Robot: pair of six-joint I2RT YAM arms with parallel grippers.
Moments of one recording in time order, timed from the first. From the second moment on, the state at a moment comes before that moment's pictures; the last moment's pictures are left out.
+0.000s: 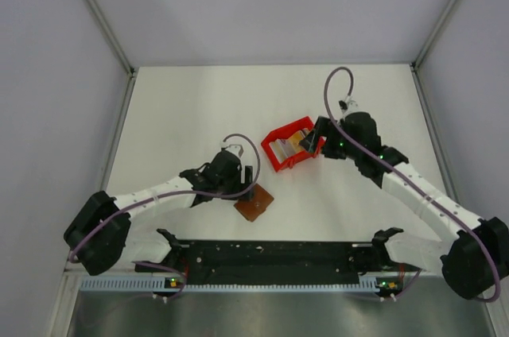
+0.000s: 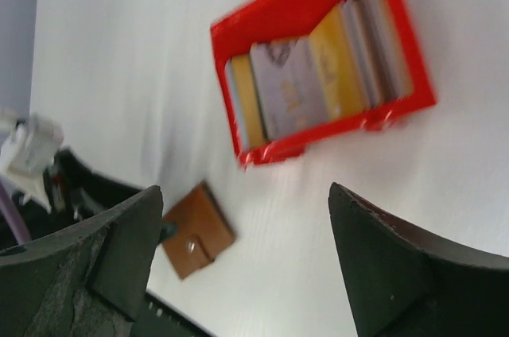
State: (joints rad) left arm -0.76 1.27 0.61 -0.27 -0.04 -0.62; right arm 0.44 1.15 0.86 -0.26 -0.09 0.58
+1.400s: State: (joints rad) left arm -0.71 1.15 0.54 -0.45 -0.12 -0.81; right arm 0.96 1.36 0.57 -0.02 -0.15 1.08
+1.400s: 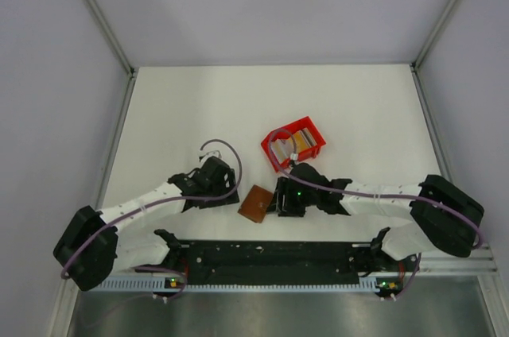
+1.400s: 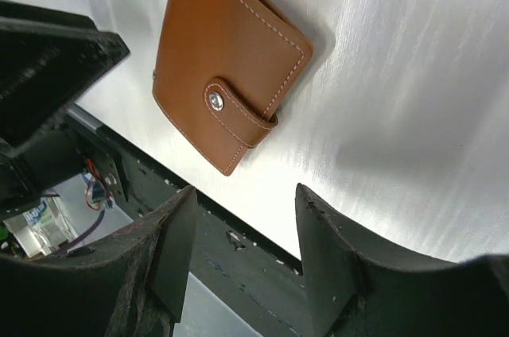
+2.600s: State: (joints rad) left arm -0.64 1.13 0.55 -0.32 0.14 -0.68; right arm 0.95 1.36 0.66 0.03 -0.22 0.81
